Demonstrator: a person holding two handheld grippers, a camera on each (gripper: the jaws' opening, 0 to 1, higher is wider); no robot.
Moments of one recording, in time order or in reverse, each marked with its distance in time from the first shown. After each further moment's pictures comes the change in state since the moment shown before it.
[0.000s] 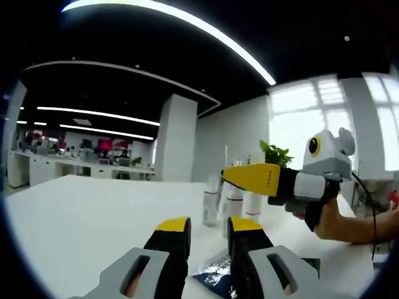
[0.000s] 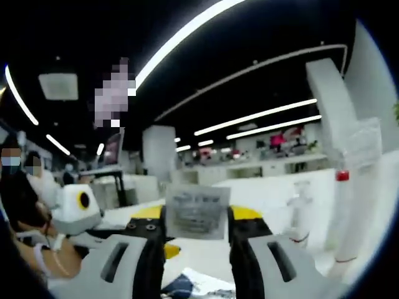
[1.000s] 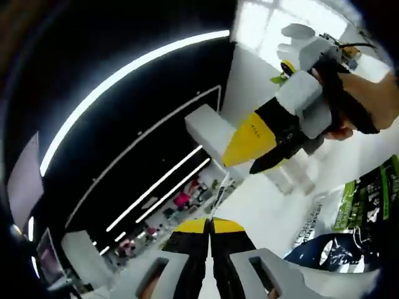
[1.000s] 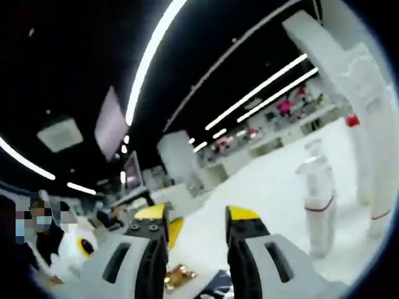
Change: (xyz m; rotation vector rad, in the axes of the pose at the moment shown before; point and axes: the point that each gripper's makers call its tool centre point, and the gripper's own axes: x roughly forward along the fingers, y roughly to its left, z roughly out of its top) left arm -0.016 0.024 0.033 0.927 0.017 0.498; right arm -0.005 0.000 0.002 0.444 -0.006 0.130
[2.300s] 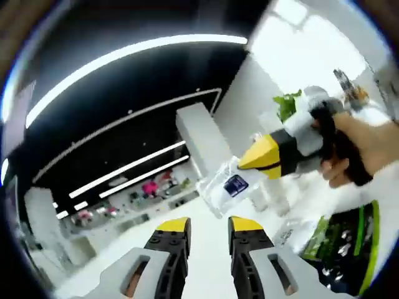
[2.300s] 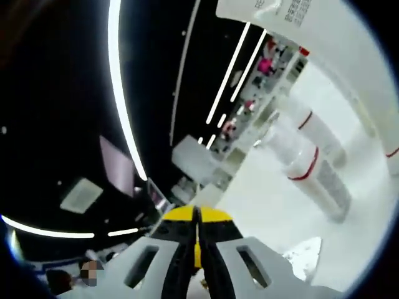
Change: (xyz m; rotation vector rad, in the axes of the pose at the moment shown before) left arm 0.002 -0.030 -0.002 -0.602 -0.010 -0.295; right arm -0.005 -0.017 -0.001 0.402 0.008 0.078
